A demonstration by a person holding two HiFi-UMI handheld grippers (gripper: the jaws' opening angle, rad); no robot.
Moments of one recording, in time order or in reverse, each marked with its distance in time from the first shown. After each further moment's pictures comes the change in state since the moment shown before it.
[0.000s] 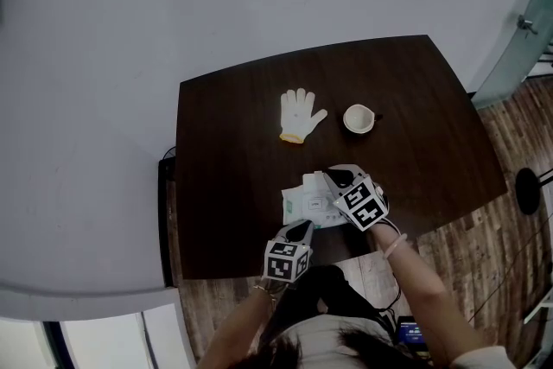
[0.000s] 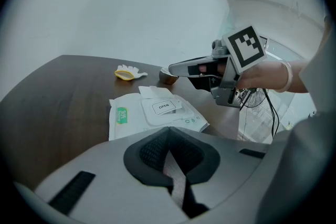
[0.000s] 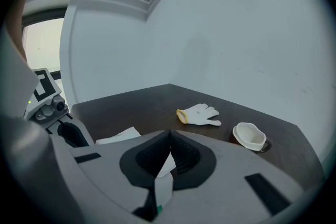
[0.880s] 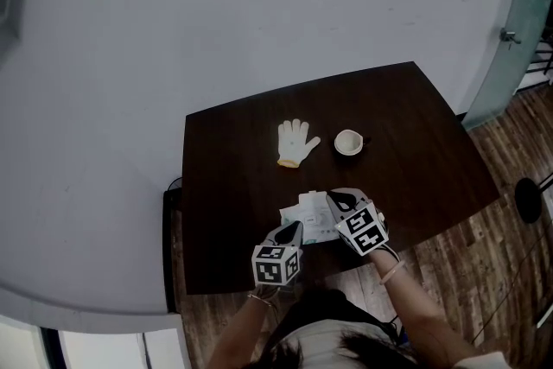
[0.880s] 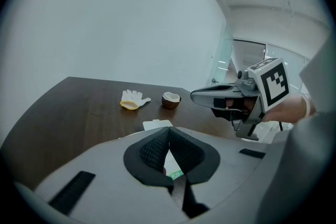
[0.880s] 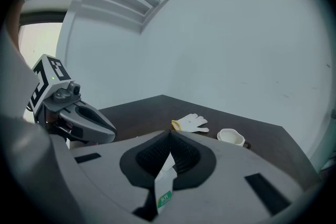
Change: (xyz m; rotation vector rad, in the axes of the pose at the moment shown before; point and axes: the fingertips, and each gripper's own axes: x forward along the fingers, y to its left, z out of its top) left arm -0.049 -0.011 0.069 0.026 -0.170 0.056; right arm -0.076 0.013 0.024 0.028 -0.124 -0.114
